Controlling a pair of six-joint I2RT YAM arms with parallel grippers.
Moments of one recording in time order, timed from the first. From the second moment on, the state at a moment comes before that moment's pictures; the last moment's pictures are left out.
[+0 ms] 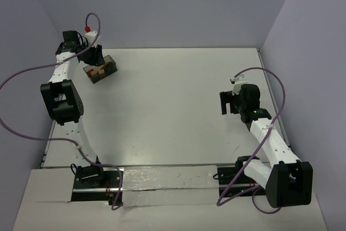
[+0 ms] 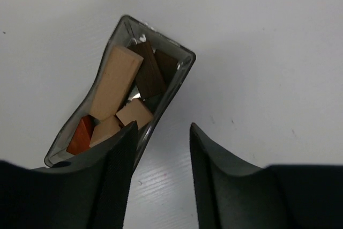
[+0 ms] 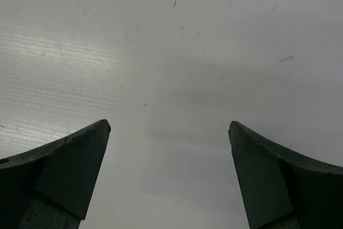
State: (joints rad) left arm 0.16 2.13 1.91 -0.59 0.49 0.39; right arm 0.05 1.02 0.63 -0.29 -0.04 -0.12
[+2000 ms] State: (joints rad) left arm 0.09 2.22 1.83 -0.74 0.34 0.72; right arm 0.05 1.05 0.65 -0.31 -0.07 -0.14
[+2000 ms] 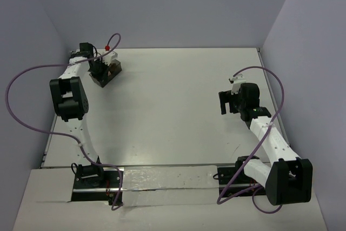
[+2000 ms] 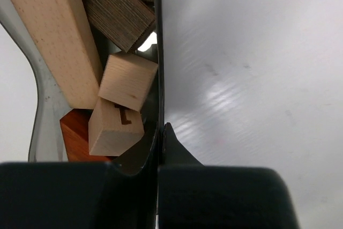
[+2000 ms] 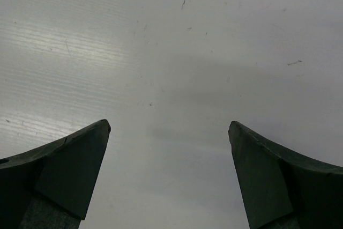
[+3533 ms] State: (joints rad) left arm -0.47 1.76 0.63 0.97 1.07 -1.06; right arm 0.05 1.09 0.66 -0.32 -0.07 -0.14
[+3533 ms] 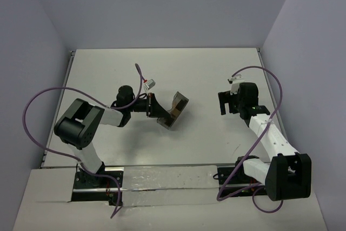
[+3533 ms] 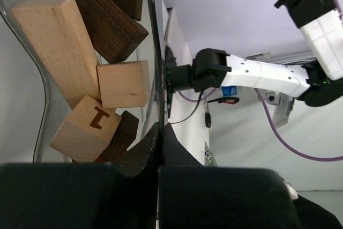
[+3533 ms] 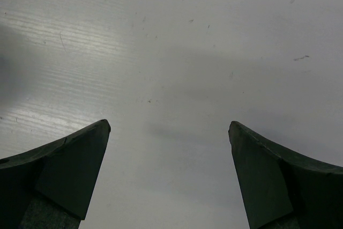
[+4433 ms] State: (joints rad) left arm -0.47 1.86 0.60 0.98 1.03 -1.39; right arm 0.05 1.10 0.66 -0.32 -0.06 -0.14
